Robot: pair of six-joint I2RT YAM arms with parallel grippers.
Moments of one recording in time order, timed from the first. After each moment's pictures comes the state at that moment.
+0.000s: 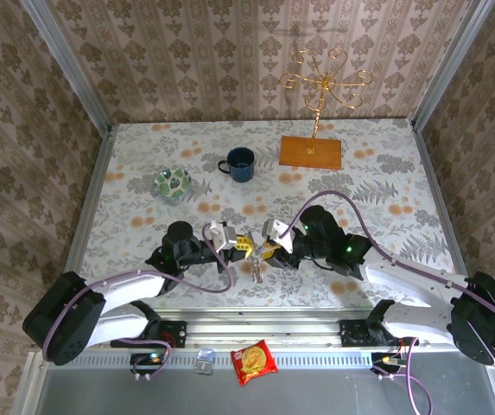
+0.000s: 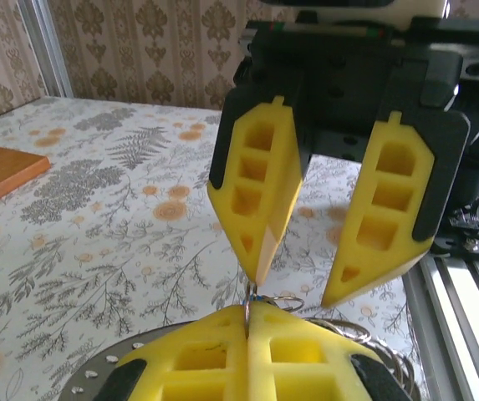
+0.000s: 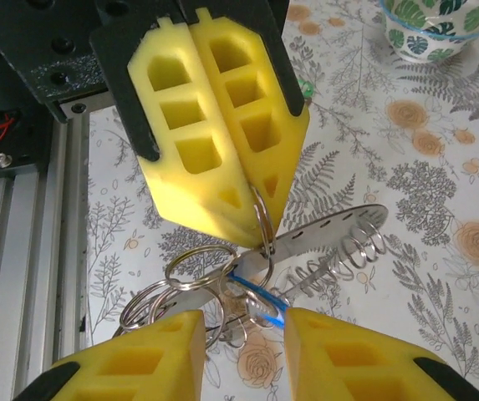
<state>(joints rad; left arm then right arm) -0.71 1.18 0.27 0.75 0.74 0.09 0.76 1.14 0.64 -0.09 -0.41 -0.30</state>
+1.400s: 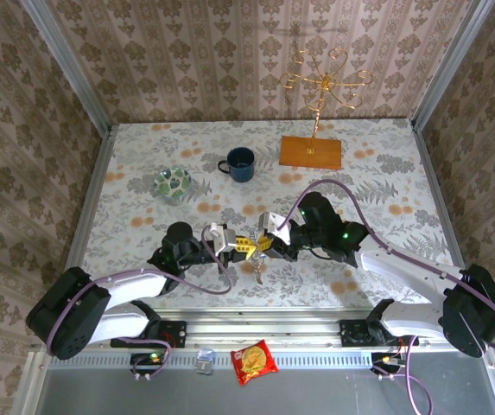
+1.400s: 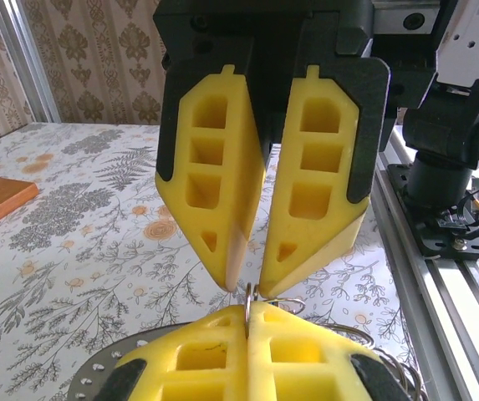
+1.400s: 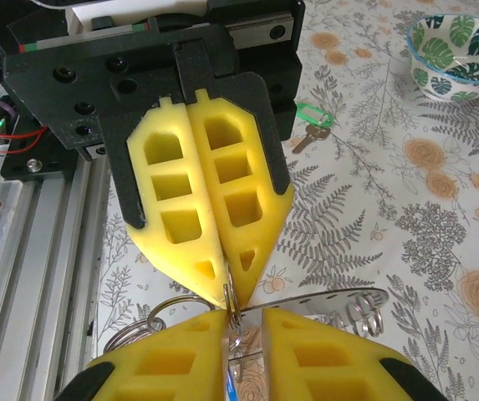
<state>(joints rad) -0.71 1.22 0.27 0.83 0.79 0.13 0.70 1.21 0.76 -0.19 -0.56 -0.42</state>
